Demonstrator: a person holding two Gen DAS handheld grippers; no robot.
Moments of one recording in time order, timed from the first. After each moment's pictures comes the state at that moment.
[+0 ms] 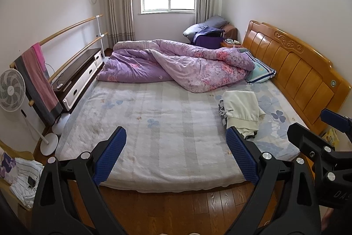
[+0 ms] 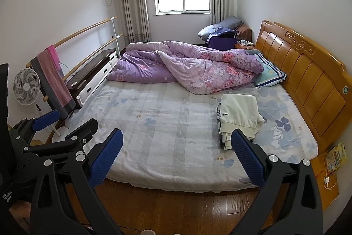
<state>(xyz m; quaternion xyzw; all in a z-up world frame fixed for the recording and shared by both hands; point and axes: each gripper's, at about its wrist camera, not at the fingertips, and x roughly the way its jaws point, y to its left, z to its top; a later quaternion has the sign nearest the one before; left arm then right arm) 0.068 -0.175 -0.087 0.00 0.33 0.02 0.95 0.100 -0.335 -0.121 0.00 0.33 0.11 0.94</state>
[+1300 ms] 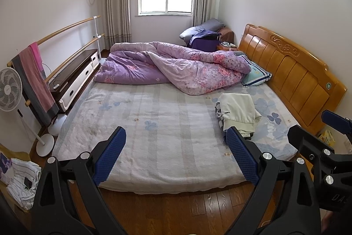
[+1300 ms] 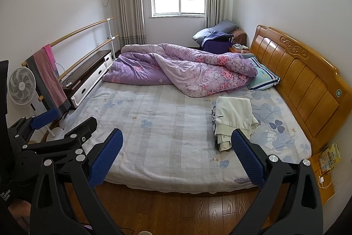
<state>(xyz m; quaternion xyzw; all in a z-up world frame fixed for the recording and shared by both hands) 0.066 -0.158 -0.078 -0.01 0.32 0.00 0.95 0.081 -0.316 -0.112 -0.01 0.32 0.09 0.94</state>
